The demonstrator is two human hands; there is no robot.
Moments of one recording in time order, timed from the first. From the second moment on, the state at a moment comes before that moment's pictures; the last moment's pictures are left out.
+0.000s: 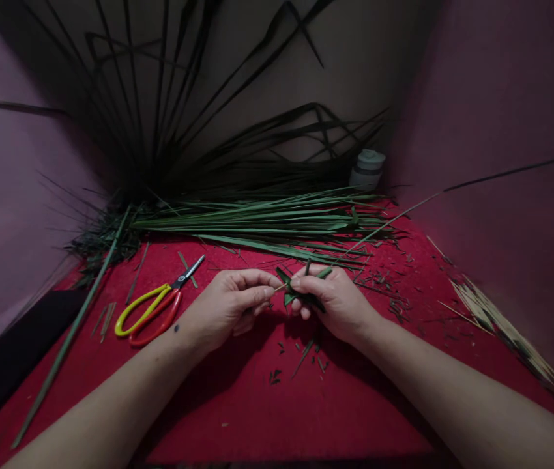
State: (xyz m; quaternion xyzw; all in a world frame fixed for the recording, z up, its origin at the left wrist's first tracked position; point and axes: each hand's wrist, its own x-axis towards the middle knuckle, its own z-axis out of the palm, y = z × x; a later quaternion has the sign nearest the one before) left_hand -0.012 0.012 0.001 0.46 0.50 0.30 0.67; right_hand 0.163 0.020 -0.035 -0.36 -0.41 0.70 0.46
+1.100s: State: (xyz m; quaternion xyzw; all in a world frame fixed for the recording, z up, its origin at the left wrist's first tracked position) left_hand 0.005 0.001 -0.001 0.47 0.55 0.38 0.58; right_hand 0.159 0.020 -0.033 -0.35 -0.36 0.71 0.50
